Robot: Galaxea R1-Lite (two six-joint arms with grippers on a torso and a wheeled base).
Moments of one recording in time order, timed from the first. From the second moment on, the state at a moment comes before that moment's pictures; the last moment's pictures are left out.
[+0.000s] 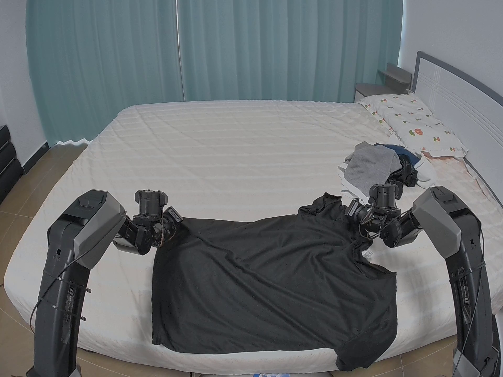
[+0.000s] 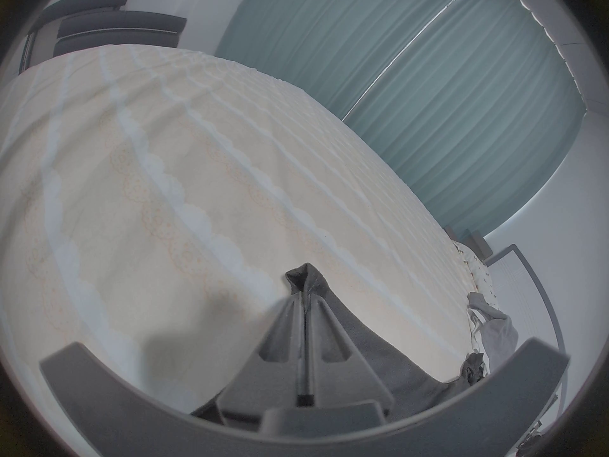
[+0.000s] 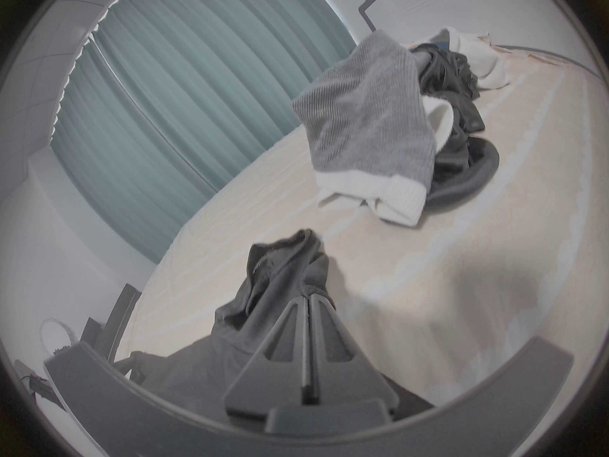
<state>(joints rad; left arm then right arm) -0.12 2.69 -1.59 -0.56 0.07 -0.81 0.10 2.70 -1.61 -0.67 0.09 0.61</state>
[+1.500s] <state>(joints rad) -0.09 2.70 -1.71 -0.57 0.12 -0.90 0.07 2.87 -1.92 -0.72 -0.08 0.56</state>
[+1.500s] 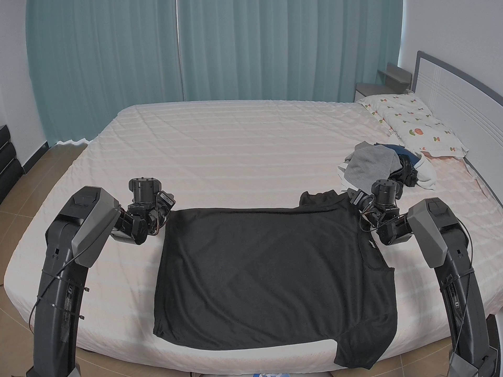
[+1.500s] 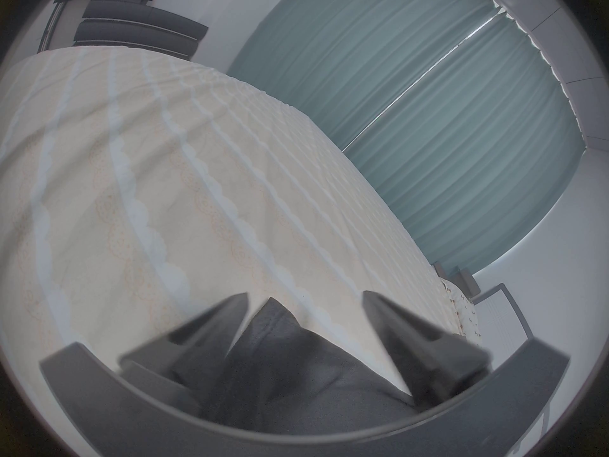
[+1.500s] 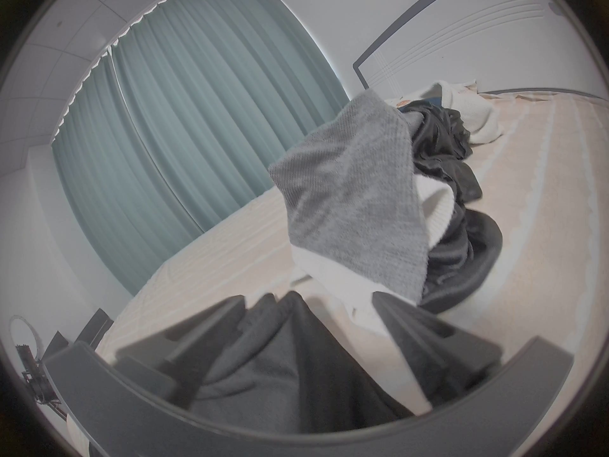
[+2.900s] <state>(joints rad) -0.21 2.05 -0.57 -0.78 -0.04 -1.00 0.05 2.03 -0.39 -1.04 0.13 0.60</state>
